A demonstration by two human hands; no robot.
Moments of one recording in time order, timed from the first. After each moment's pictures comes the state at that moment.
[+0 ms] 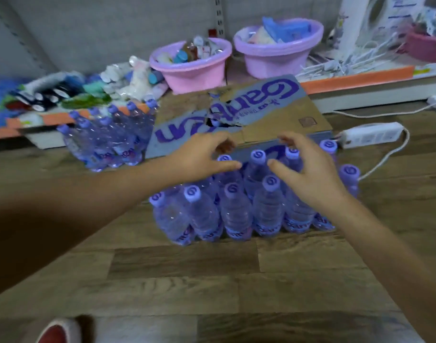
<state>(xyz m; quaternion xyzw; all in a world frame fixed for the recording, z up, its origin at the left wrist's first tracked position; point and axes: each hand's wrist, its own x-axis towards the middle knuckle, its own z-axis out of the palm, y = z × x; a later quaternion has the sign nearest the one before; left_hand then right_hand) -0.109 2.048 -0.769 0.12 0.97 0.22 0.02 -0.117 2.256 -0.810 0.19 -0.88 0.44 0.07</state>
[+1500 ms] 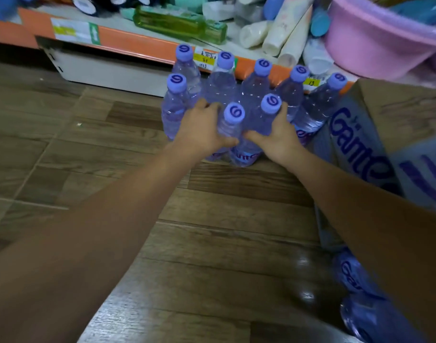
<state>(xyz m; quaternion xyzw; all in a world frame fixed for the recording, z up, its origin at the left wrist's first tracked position) -0.213 1.568 -0.905 -0.11 0.96 0.25 -0.05 -0.265 1.723 -0.909 0.15 -0.89 0.43 -0.09</state>
